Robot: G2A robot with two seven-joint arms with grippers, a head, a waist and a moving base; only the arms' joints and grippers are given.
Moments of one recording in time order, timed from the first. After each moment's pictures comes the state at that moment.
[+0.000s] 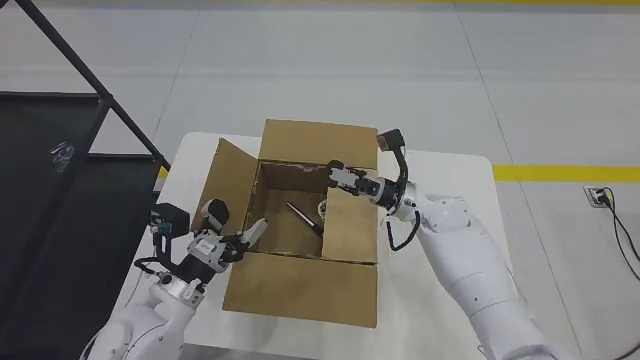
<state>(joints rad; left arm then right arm) 1.41 -1.17 -1.49 -1.97 0.80 -0.25 -0.23 -0.56 -1.46 1.22 -0.83 0.24 -0.80 0.99</state>
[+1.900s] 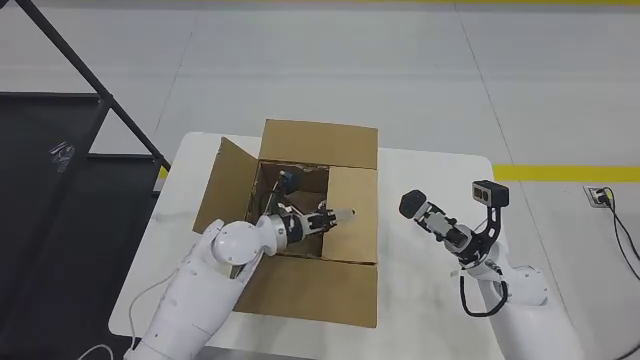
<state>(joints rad) 0.74 -1.30 -1.02 -1.22 0.09 -0.11 -0.77 -1.01 -1.26 1.45 -1.29 0.37 -0.88 0.94</state>
